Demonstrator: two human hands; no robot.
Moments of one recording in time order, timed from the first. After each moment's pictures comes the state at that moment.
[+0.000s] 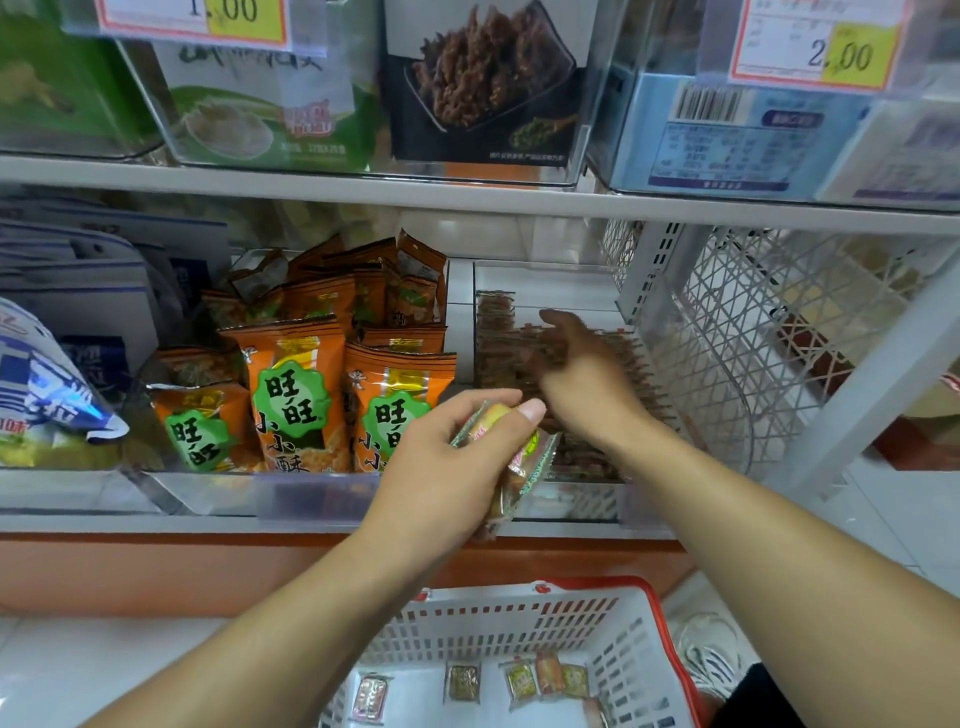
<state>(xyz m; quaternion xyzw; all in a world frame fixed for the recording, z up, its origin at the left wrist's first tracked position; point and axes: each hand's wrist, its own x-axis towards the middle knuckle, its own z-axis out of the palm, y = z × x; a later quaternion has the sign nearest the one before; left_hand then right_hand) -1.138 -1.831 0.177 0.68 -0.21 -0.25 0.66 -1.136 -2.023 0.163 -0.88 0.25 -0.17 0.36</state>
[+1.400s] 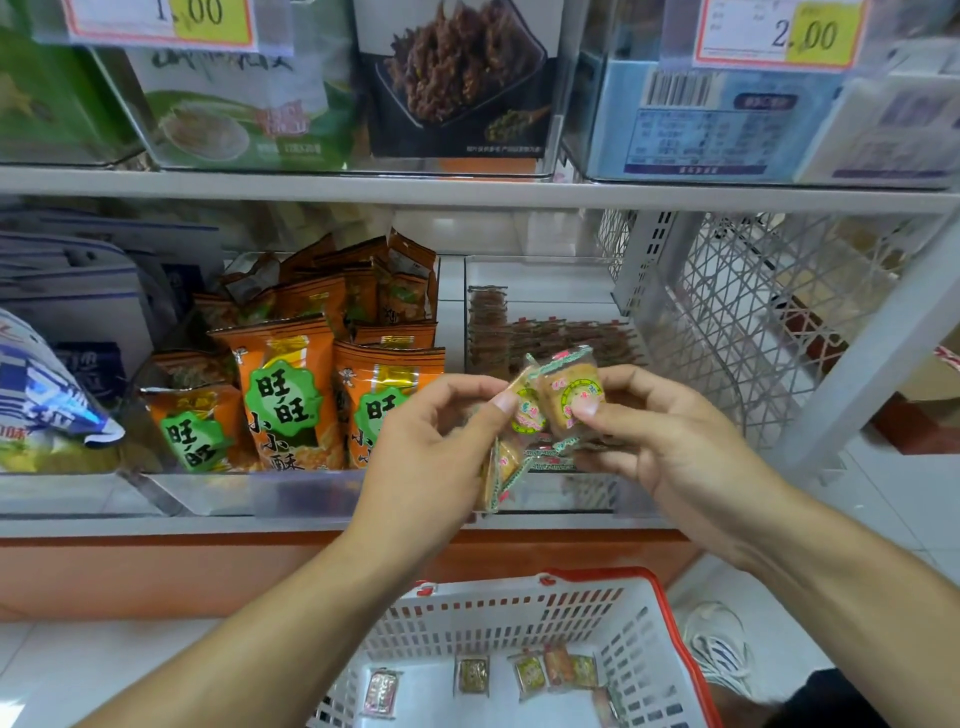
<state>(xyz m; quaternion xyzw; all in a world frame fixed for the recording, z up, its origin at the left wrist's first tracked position) -1.137 -1.837 0.167 0.67 -0.23 -0.17 0.68 -1.242 -2.003 0.189 -0.62 0.19 -0.12 0.75</state>
